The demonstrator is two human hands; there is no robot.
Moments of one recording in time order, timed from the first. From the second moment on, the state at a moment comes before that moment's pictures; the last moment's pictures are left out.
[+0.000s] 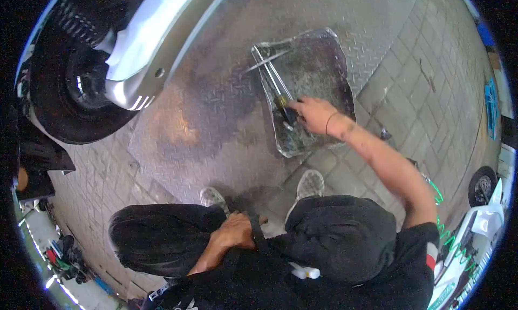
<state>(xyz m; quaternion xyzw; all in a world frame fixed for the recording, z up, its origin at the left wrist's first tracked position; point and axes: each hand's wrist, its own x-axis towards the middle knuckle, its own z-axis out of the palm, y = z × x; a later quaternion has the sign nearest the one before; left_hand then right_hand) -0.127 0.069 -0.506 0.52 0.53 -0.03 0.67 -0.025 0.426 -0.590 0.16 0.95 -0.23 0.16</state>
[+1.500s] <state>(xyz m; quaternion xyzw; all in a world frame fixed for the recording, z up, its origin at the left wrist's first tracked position) -0.236 0.171 -0.527 0.41 0.59 0.34 0.61 0.076 0.348 -0.499 0.34 0.38 -0.84 -0.19</state>
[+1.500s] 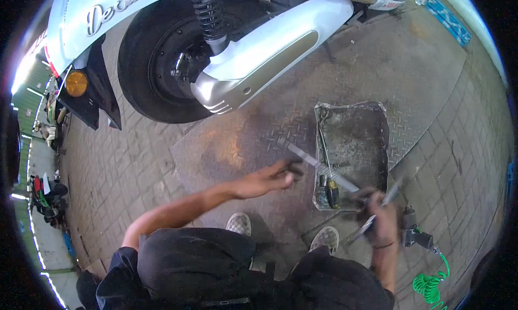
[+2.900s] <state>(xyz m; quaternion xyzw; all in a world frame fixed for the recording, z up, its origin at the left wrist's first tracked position) -0.158 0.273 -0.430 0.62 0.61 0.32 0.37 -0.009 0.267 -0.544 0.31 0.51 -0.77 -0.22</state>
